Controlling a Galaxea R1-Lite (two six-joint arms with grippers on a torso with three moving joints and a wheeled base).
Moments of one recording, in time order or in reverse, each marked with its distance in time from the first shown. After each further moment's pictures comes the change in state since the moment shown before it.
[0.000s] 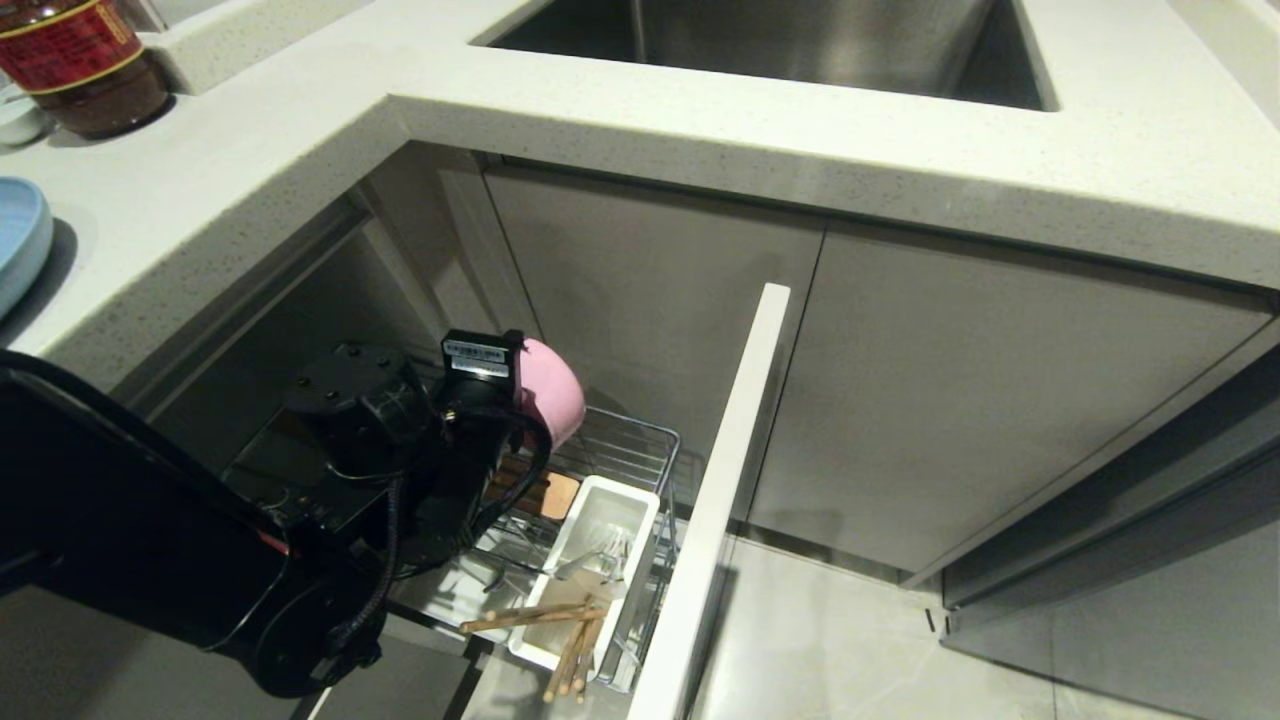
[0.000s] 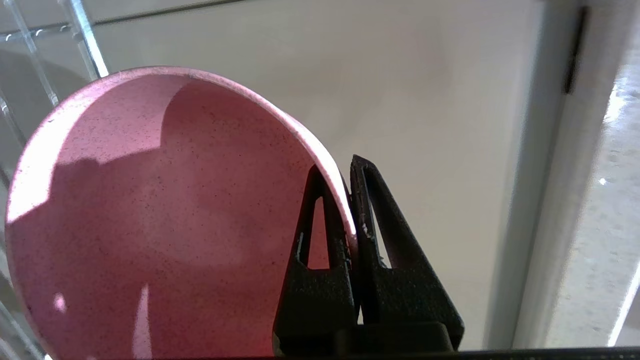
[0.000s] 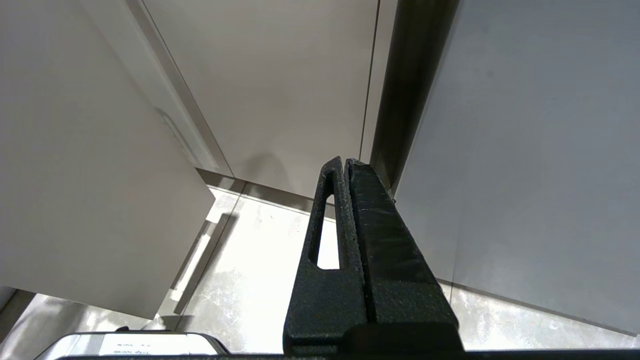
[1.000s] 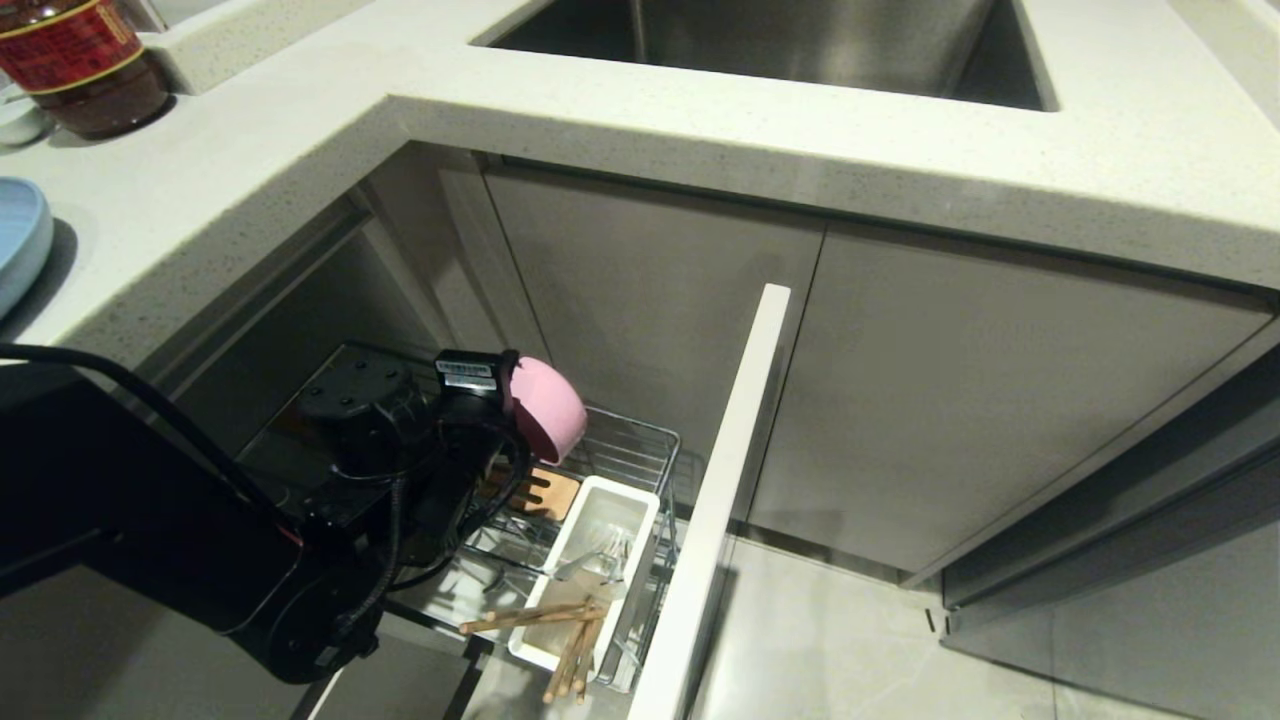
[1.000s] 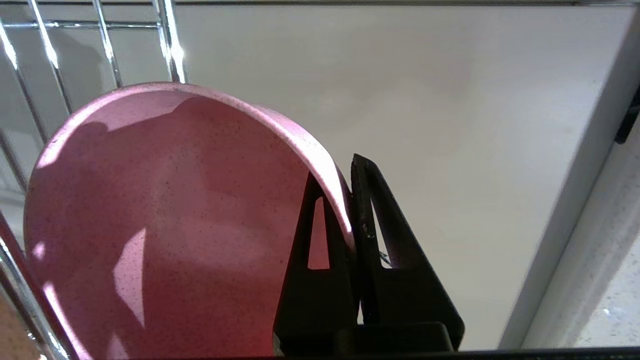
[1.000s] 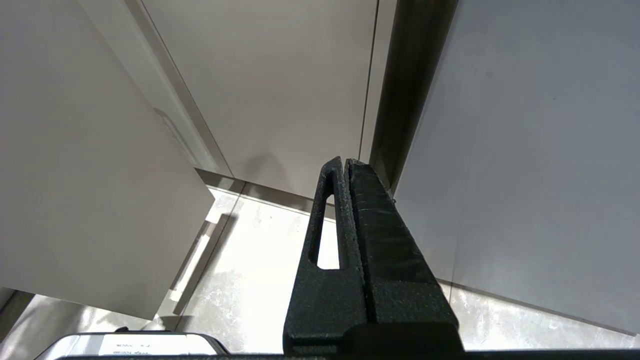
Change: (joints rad) left arm 0.080 0.051 0.016 0.006 -0.103 -0.141; right arm 0.000 0.000 0.000 0.000 0.000 0.000
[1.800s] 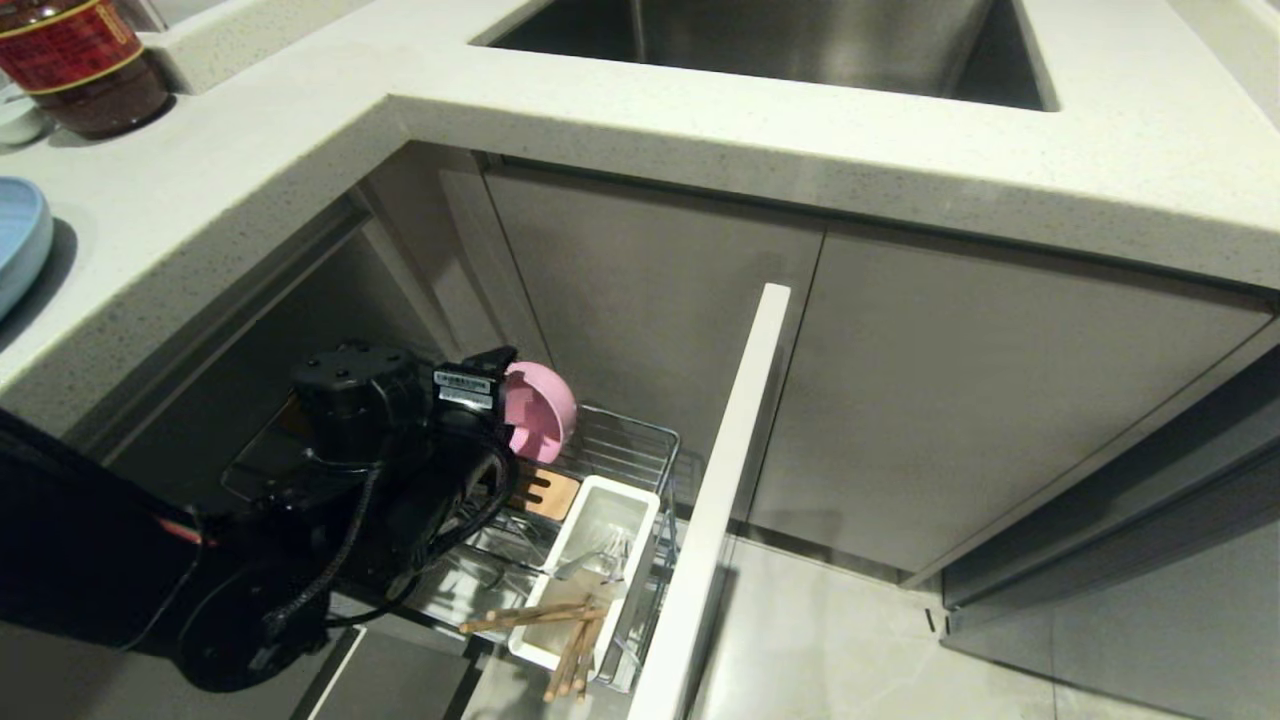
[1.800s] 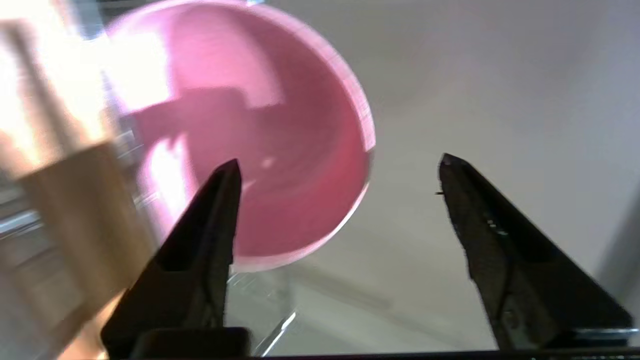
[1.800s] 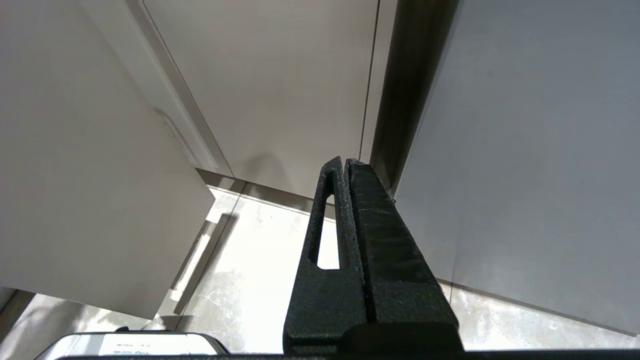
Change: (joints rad) left arm -0.036 -0.169 -0.013 0.421 0.046 0.011; right arm 0.000 0.000 0.000 0.000 0.000 0.000
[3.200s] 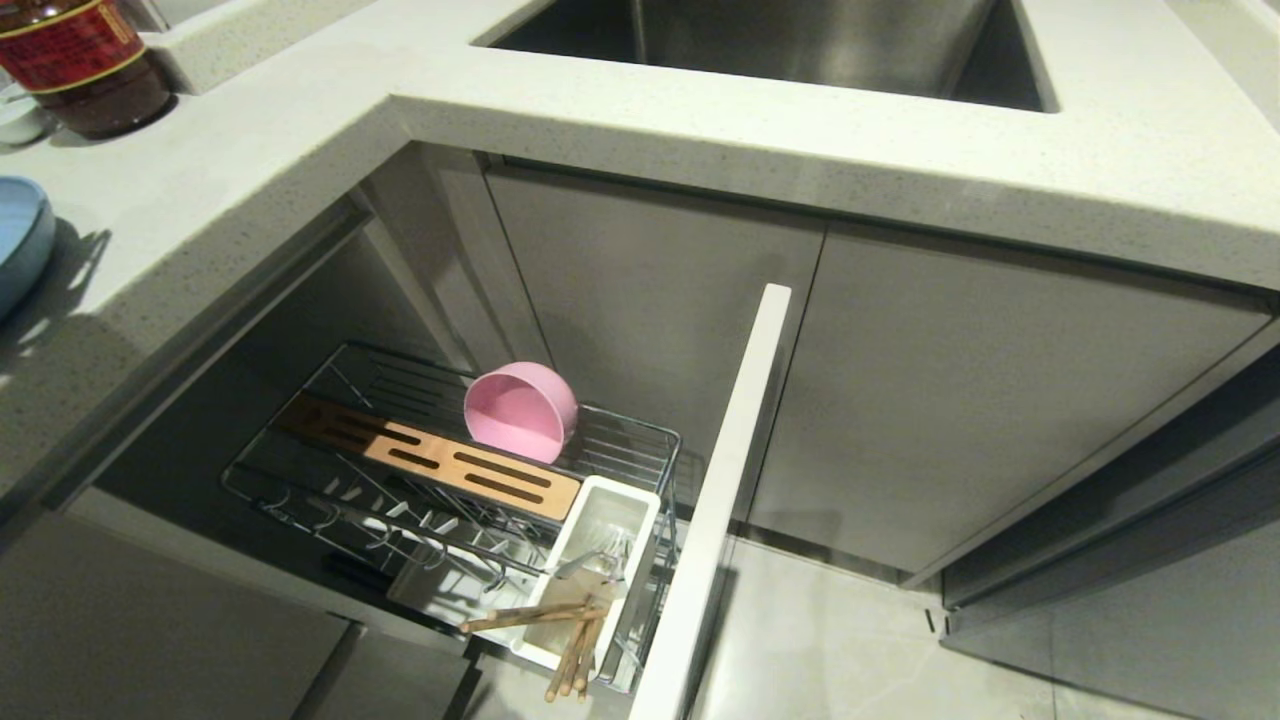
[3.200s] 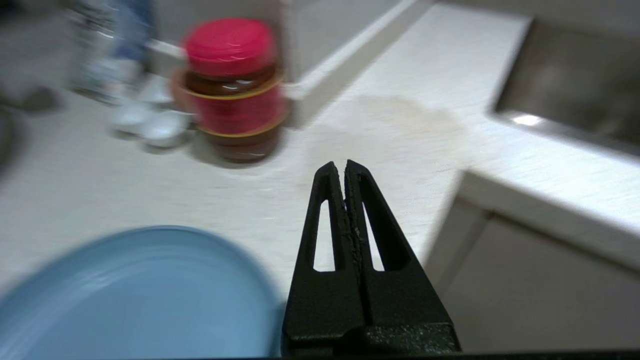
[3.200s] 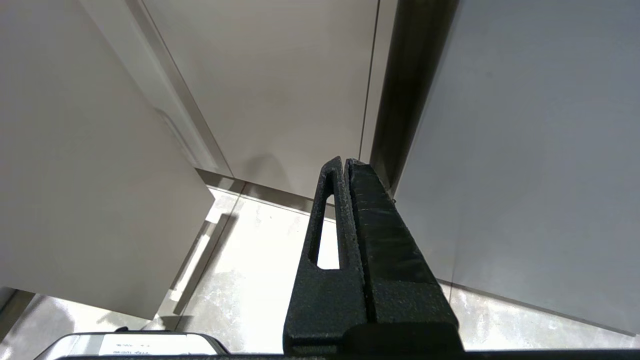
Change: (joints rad) left arm 0.185 -0.632 -0.579 0.740 0.148 1.552; right arm 0.000 0.000 0.000 0.000 0.000 0.000
